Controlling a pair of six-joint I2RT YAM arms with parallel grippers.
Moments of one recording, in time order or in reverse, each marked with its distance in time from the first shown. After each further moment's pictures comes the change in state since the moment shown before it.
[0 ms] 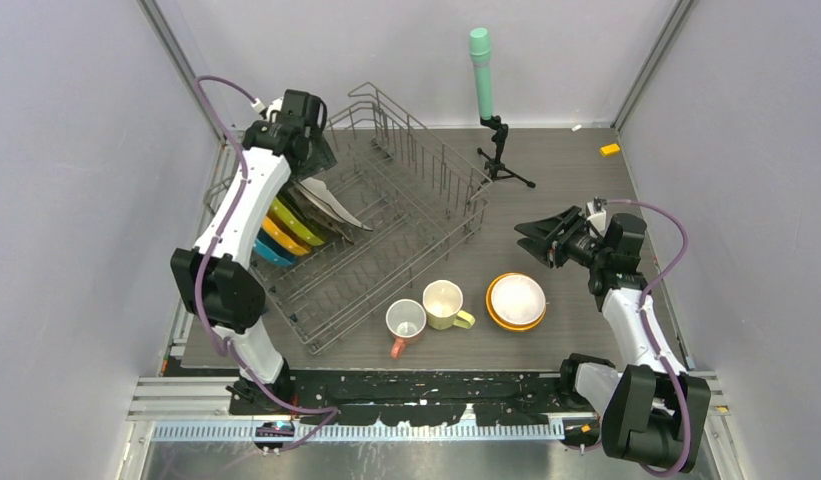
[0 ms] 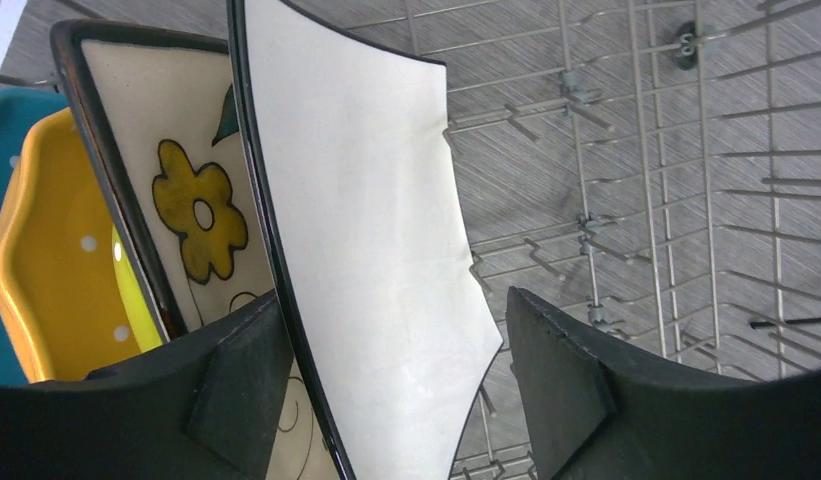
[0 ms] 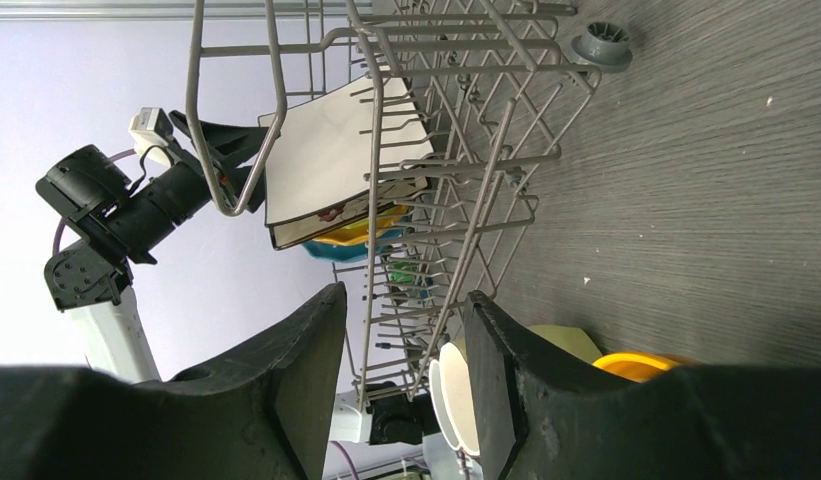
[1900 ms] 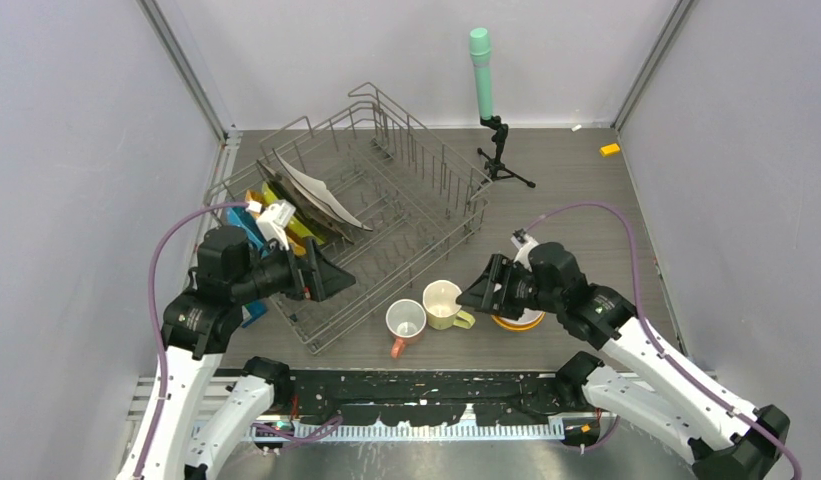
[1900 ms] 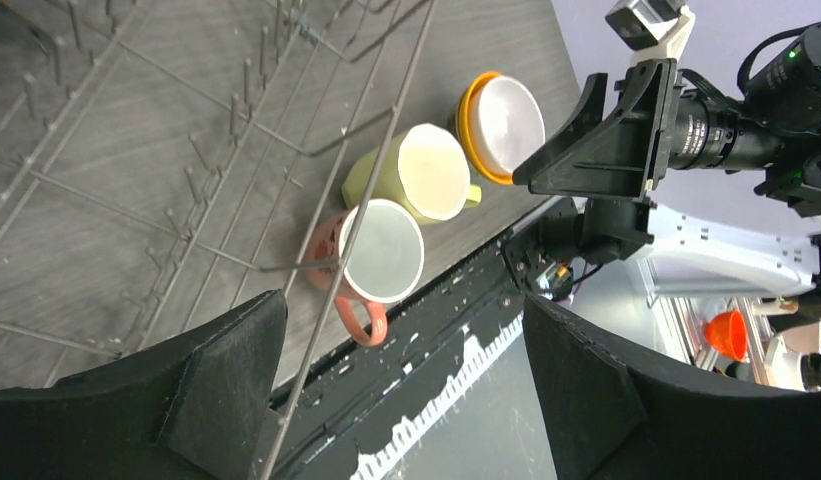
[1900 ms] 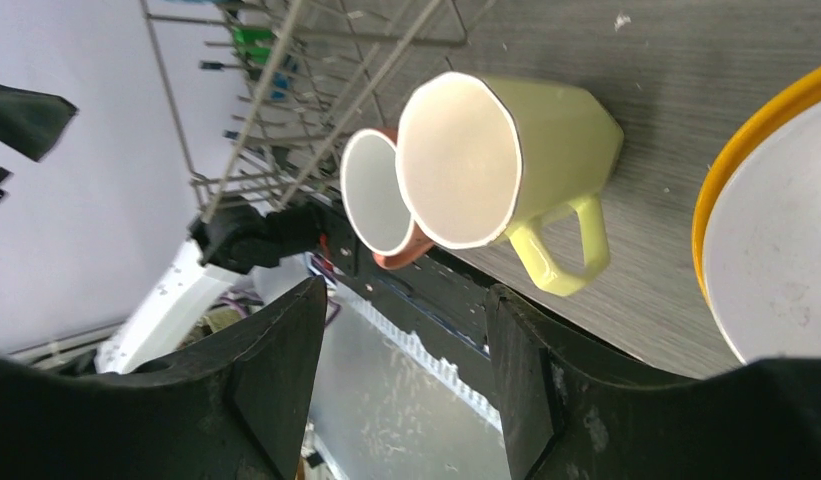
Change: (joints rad) left arm -0.001 -1.093 -0.844 0.217 0.954 0.223; right arm 0.856 -0.301 0.150 -0.630 0.585 -0.148
